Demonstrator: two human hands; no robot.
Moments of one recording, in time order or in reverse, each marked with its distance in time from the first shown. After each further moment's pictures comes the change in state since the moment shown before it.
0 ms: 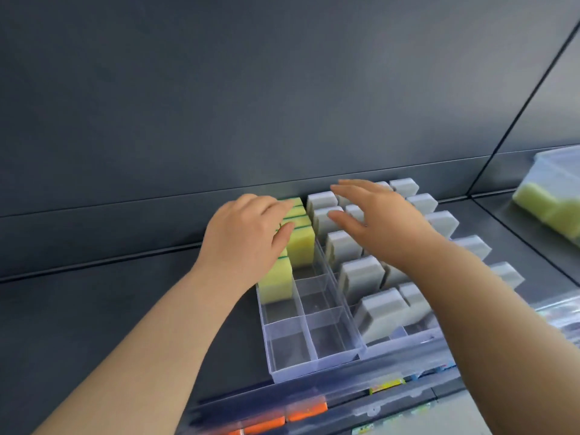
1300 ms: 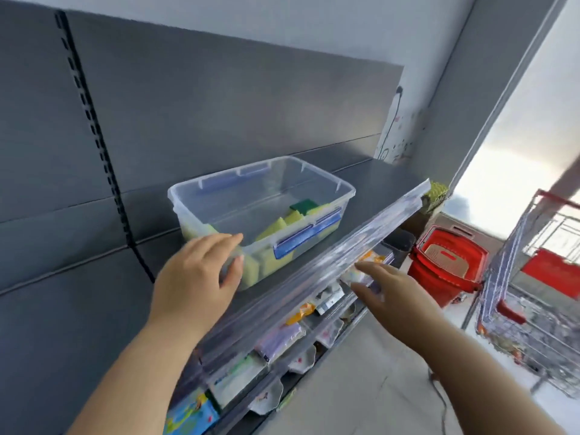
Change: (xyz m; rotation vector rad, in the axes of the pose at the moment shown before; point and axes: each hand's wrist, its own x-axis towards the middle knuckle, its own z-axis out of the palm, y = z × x) left_hand 0.229 0.558 0.231 -0.436 0.073 0.126; right_hand -0.337 0.559 -0.239 -0.144 0.080 0.687
